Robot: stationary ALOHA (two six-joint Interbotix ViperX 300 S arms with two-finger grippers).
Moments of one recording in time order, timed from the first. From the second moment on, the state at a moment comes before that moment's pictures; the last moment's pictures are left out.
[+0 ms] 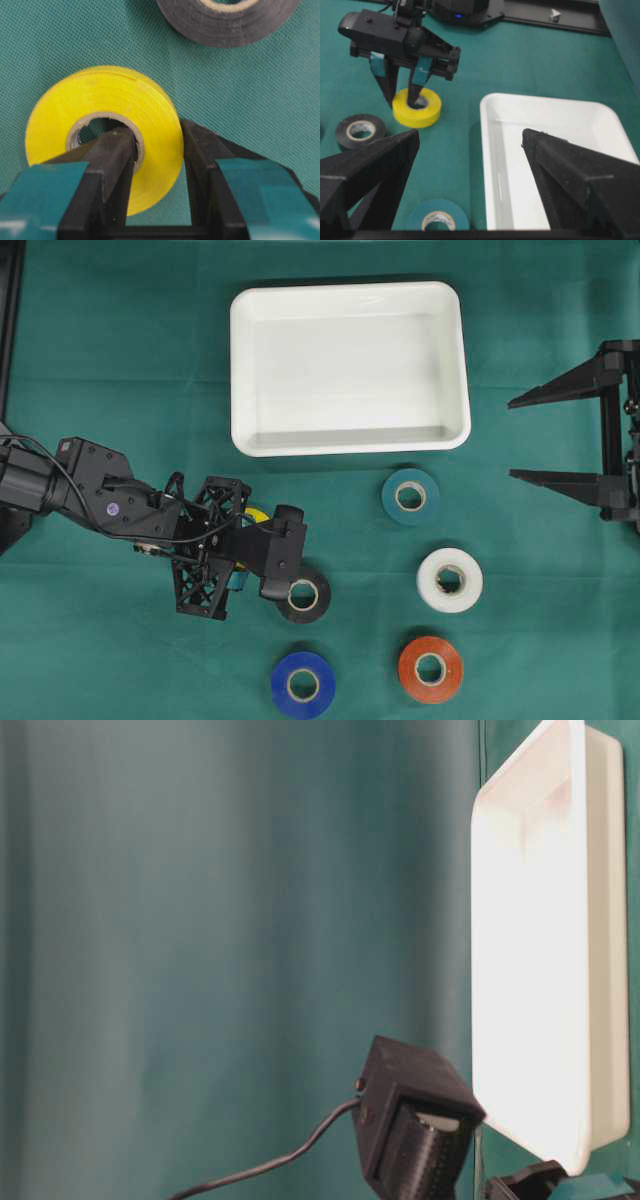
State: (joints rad) left arm -0.20 0.12 0.63 0.00 0.46 -0.02; right arm -0.04 -0.88 1.13 0.00 -0.08 0.01
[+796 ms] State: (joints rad) left arm -0.20 -0.08 0.55 0.00 0.68 -0.02; right arm -0.04 -0.88 1.13 0.00 -0.08 0.01
